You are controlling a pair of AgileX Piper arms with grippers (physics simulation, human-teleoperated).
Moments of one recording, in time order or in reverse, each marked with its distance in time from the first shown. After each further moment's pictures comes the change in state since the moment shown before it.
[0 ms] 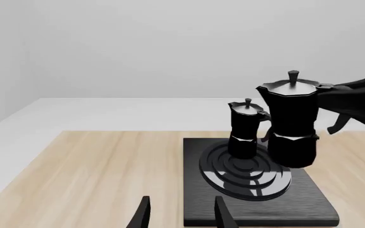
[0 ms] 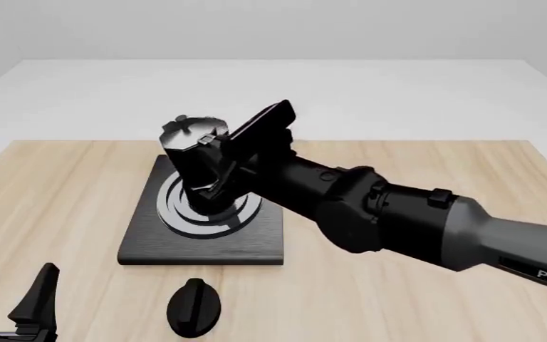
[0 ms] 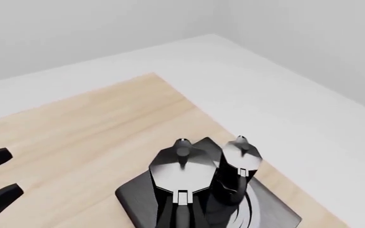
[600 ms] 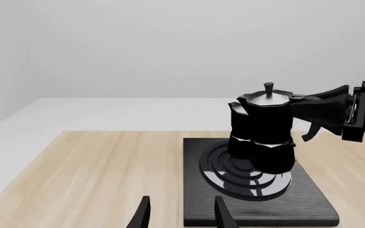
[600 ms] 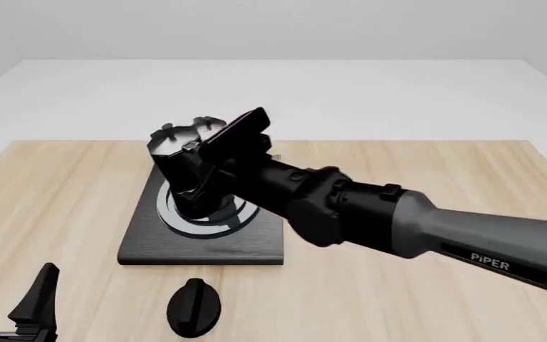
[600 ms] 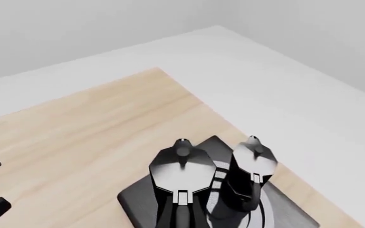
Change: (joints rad) left arm 0.000 0.000 0.000 0.000 0.000; right arm 0.011 0.128 -0.093 -0.006 0.025
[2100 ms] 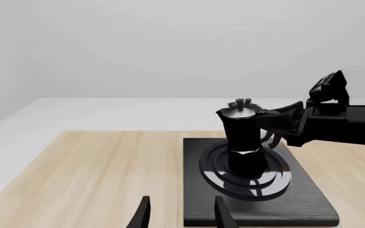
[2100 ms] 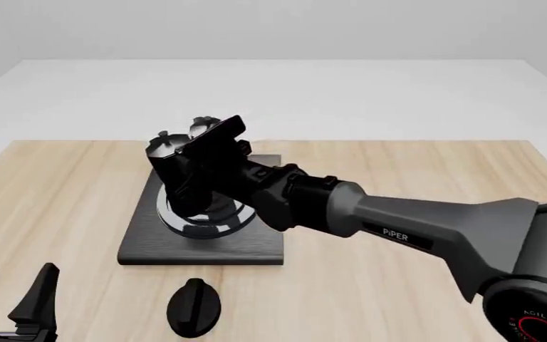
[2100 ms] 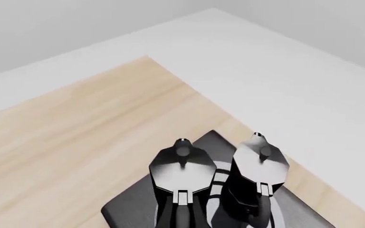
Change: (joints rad) left arm 0.000 0.000 0.000 0.000 0.000; right arm -0.031 0.241 -0.204 0.015 0.046
